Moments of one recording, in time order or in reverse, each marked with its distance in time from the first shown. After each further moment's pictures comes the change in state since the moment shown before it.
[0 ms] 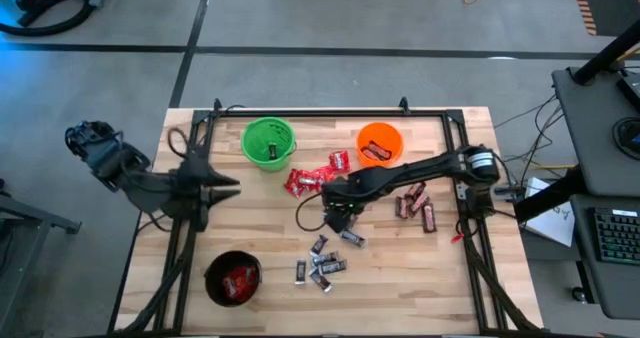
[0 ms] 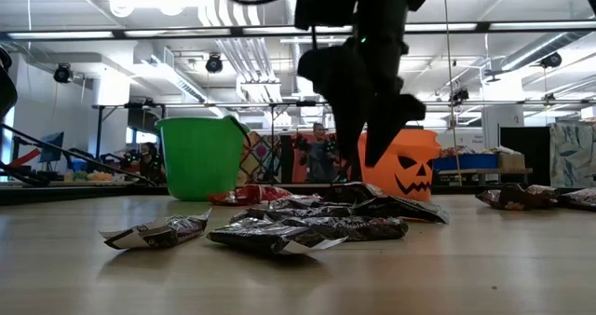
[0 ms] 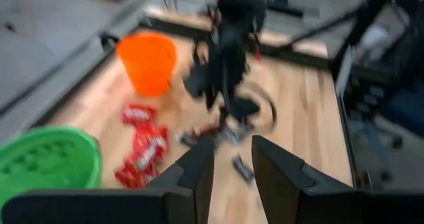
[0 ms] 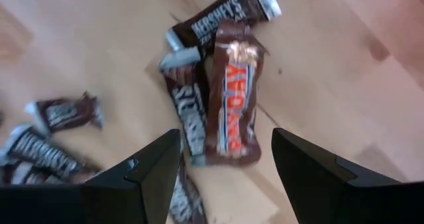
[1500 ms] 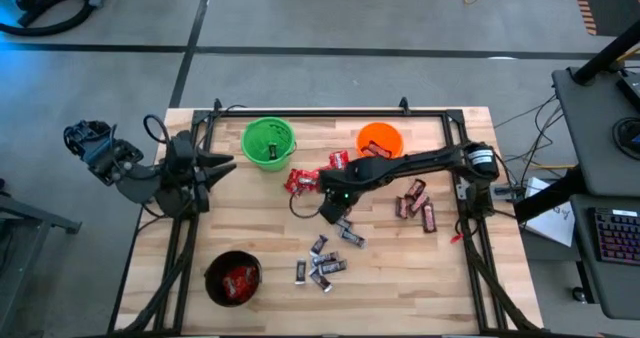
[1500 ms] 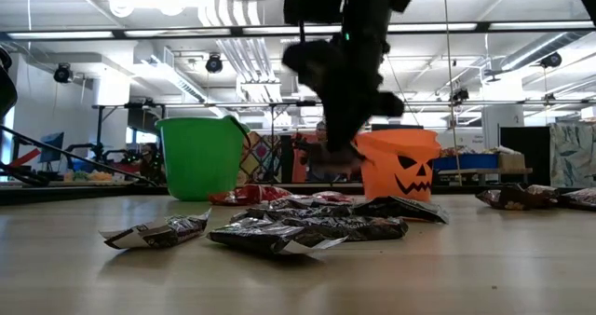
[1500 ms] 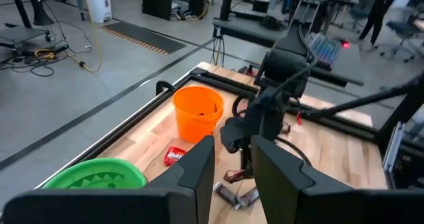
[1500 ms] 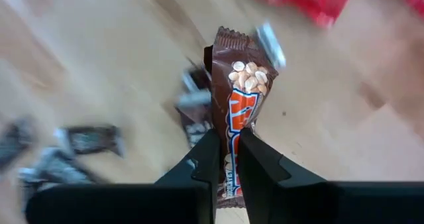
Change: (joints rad) left arm 0.018 -0.076 -0.059 0.109 -0.251 0.009; right arm -0.061 -0.012 0.067 0.015 -0.018 -0.078
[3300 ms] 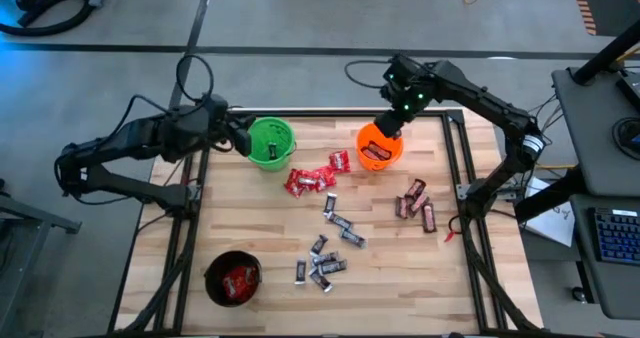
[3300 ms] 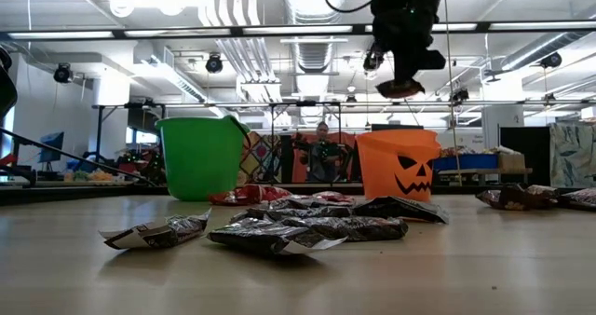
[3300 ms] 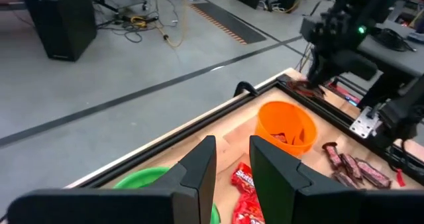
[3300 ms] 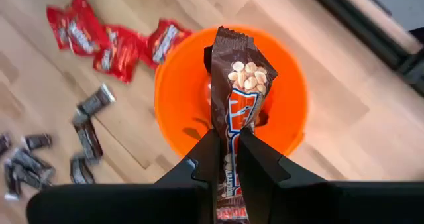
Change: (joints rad) left arm 0.725 0.112 0.002 0.163 0.364 0.138; right arm -0.662 -0.323 0.128 -0.455 -0.163 -0.584
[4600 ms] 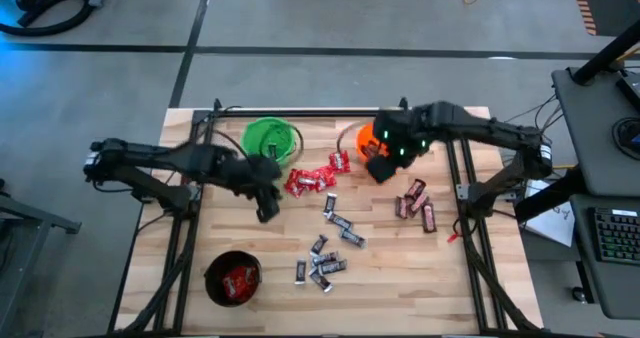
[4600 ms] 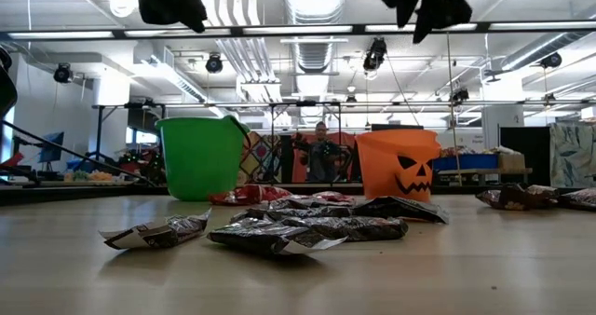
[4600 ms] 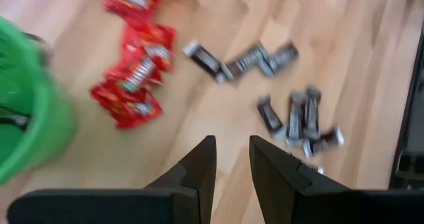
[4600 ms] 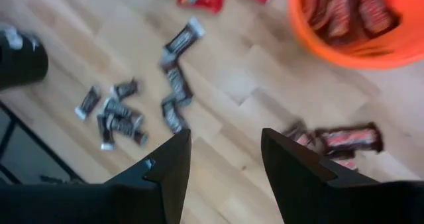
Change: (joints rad) left arm -0.225 0.320 0.004 -0.226 0.486 -0.102; right arm 0.494 -0.089 0.013 -0.075 0.036 0.585
